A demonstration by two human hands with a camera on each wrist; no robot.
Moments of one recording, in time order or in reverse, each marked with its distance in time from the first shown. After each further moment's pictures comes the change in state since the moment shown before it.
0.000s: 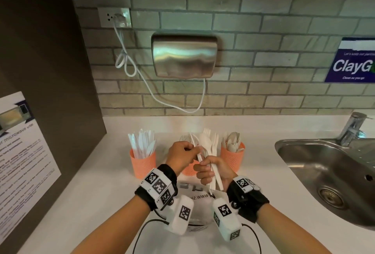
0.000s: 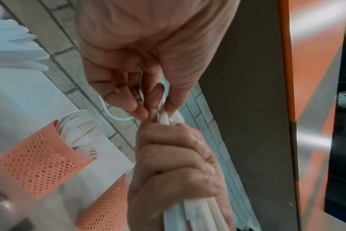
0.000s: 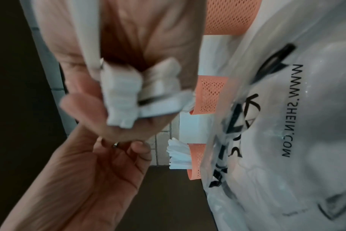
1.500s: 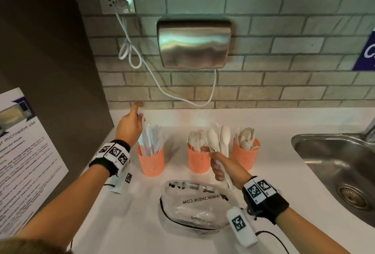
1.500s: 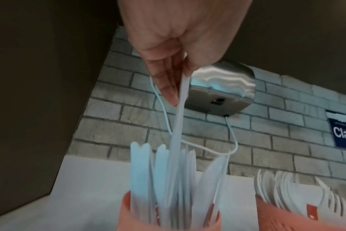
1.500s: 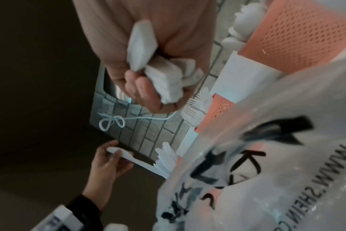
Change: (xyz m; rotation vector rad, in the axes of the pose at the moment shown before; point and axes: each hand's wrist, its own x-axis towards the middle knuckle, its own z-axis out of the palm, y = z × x) left_hand 0.085 -0.048 -0.148 0.607 0.408 0.371; right_hand 0.016 0.001 -0.017 -0.392 0.452 -0.251
